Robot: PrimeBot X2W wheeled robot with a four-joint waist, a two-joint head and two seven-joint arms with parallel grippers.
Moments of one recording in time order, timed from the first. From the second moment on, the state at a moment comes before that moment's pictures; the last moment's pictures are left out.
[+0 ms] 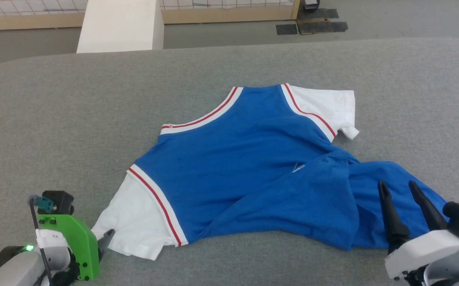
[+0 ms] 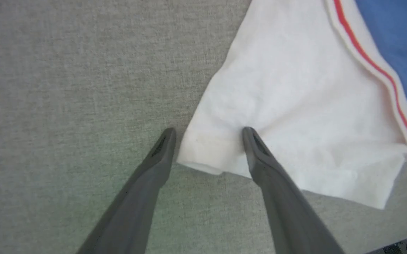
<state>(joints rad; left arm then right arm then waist) -0.32 0.77 -0.80 0.26 -1.11 0.12 0.29 0.10 -0.05 -0.09 -0.14 0.23 0.13 0.12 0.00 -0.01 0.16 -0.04</state>
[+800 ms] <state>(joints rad) -0.35 0.68 -0.83 0.37 -1.10 0.16 0.26 0.08 -0.08 -0.04 -0.23 0.15 0.13 0.17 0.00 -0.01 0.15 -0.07</state>
